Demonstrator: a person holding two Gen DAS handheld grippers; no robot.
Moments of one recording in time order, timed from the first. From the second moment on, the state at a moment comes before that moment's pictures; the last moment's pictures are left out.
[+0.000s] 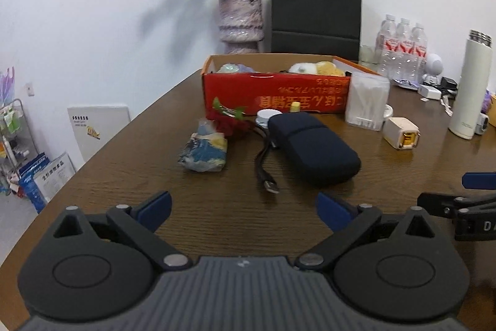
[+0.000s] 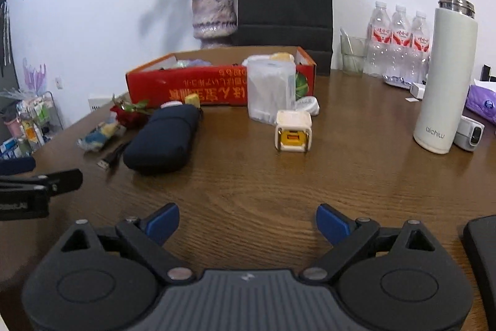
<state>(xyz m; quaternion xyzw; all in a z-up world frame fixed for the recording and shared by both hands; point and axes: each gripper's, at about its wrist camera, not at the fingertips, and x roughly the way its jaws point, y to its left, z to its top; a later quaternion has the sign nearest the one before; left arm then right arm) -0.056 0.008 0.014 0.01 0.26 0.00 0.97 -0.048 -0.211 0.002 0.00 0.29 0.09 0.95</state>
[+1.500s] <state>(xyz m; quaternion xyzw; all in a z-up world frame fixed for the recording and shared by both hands) 0.050 0.040 0.063 -0.05 0.27 -0.04 0.96 0.065 -0.133 0.001 -0.06 0.35 0.09 0.93</state>
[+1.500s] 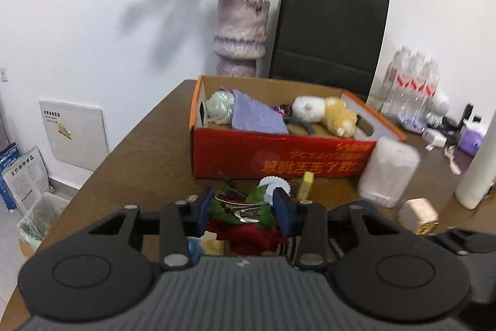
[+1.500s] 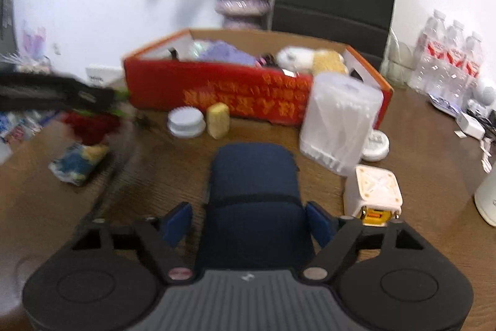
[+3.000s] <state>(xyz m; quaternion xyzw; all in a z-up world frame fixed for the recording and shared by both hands) -0.028 0.070 0.052 -0.14 0.31 -0.02 0.94 -0.009 -0.107 0.010 -0.05 0.30 0.19 0.93</state>
